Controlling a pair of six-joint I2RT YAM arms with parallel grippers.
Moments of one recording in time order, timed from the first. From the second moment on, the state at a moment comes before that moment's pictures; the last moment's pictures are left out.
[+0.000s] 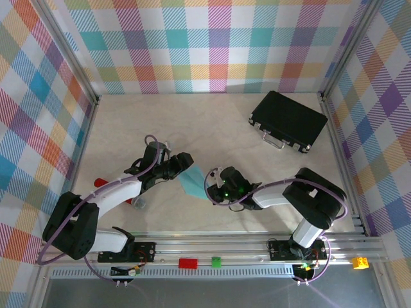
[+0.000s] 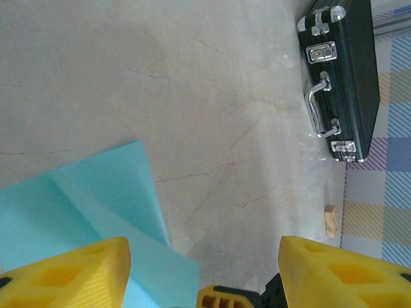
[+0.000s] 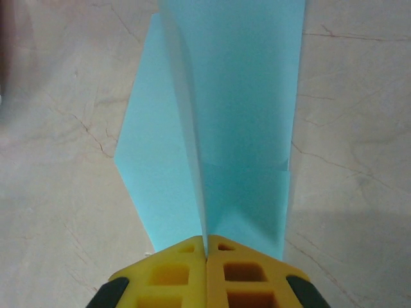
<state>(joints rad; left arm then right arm) -0.45 1.33 0.65 0.02 0.31 -0.97 0.87 1.67 0.58 0.38 -0.23 0.45</state>
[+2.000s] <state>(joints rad) -0.49 1.67 0.60 0.31 0.52 -1.02 0.76 1.79 0.56 0.57 -0.51 0.91</state>
